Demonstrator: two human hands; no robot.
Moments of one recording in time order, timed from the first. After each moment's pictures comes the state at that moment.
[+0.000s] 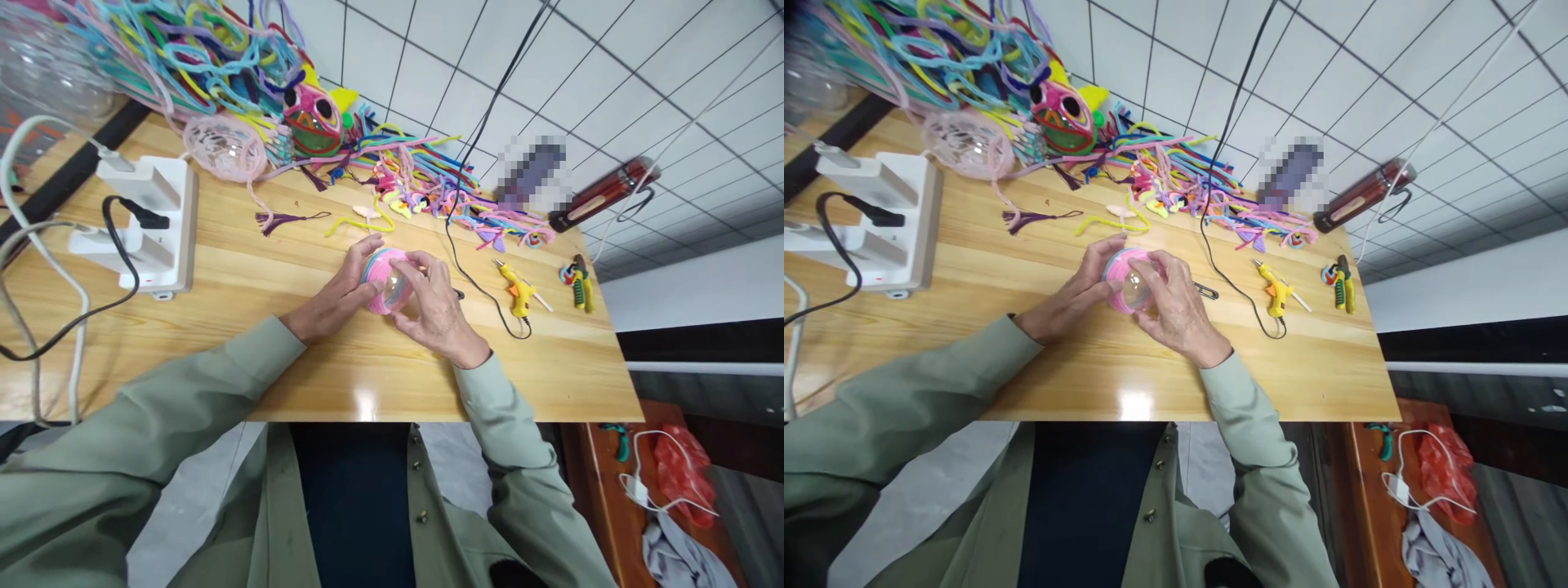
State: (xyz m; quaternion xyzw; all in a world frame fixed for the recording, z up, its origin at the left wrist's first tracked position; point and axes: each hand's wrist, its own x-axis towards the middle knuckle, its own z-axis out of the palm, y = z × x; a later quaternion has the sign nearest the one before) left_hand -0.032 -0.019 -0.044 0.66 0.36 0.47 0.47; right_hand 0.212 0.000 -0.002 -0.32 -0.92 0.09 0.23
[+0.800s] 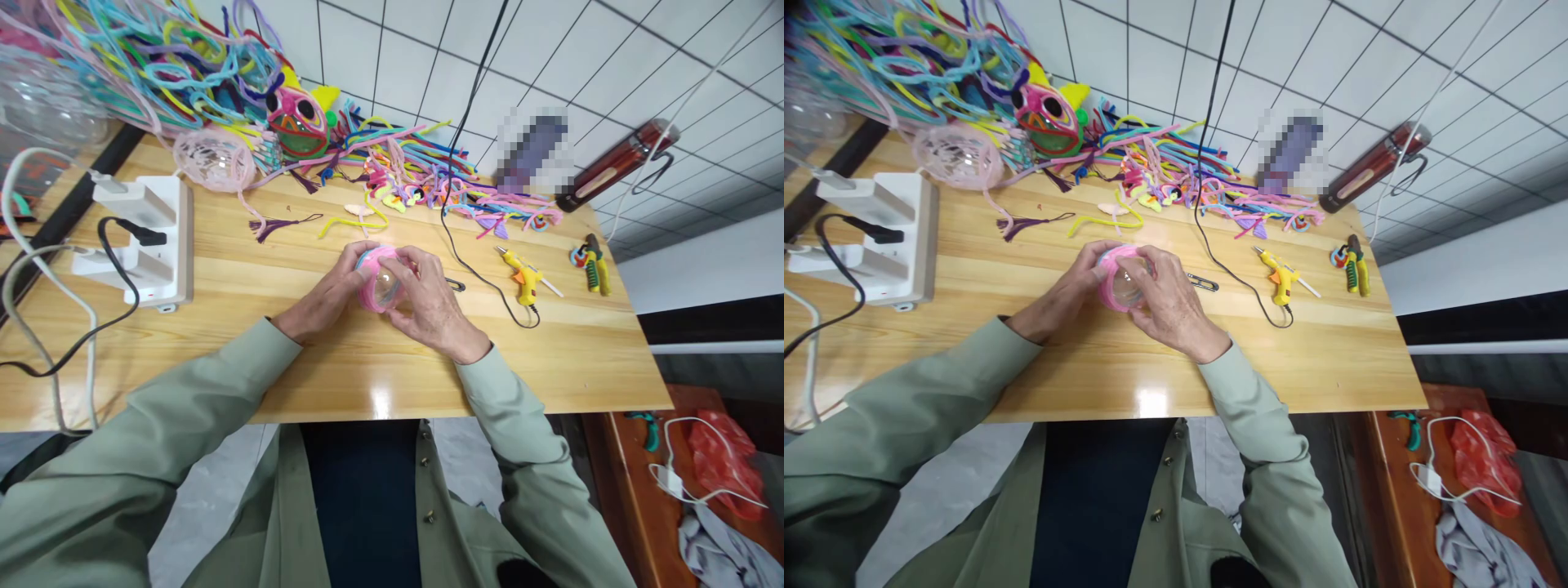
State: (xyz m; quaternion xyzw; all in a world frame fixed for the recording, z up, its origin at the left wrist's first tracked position) left_hand -0.035 -0.013 -0.039 0.61 0.39 0.46 0.51; right_hand 0.207 -0.001 -0.009 -0.31 -0.91 0.08 0.24
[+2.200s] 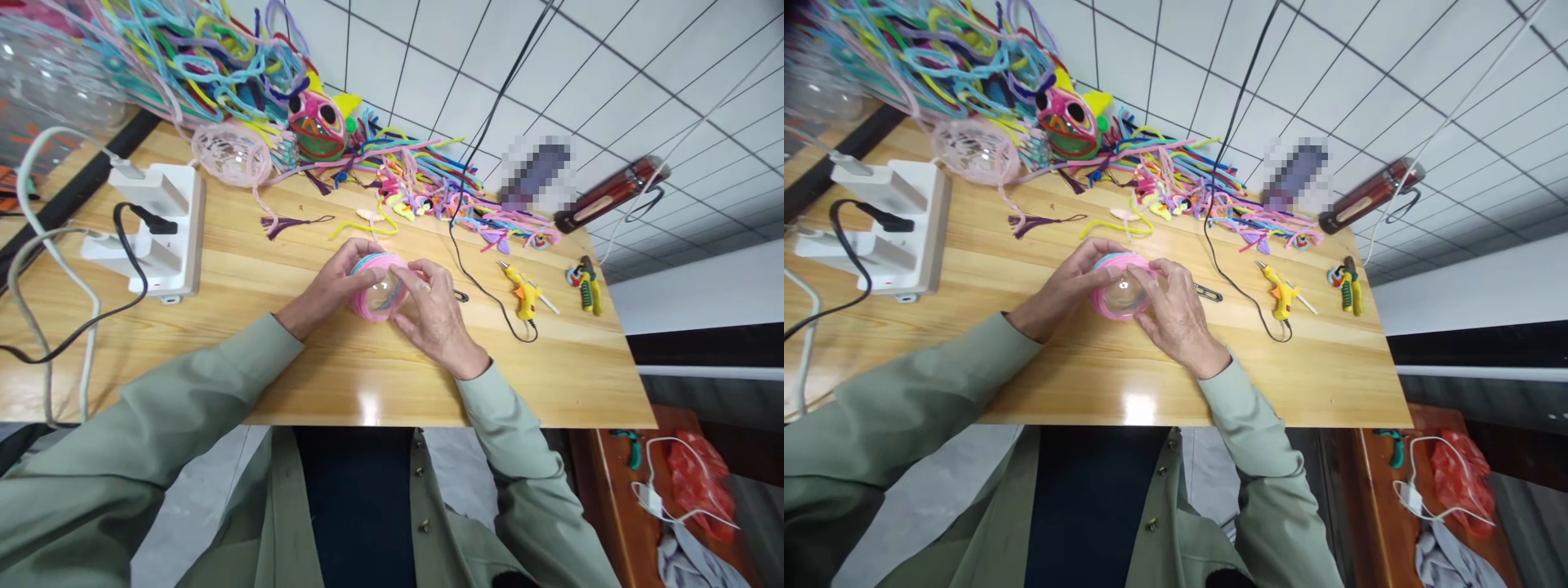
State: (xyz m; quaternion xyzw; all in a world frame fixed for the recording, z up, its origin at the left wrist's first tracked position) left_hand -0.036 -0.011 -0.027 0.51 0.39 0.53 0.55; right_hand 0.206 -0.009 -0.009 -0.32 -0.91 0.04 0.27
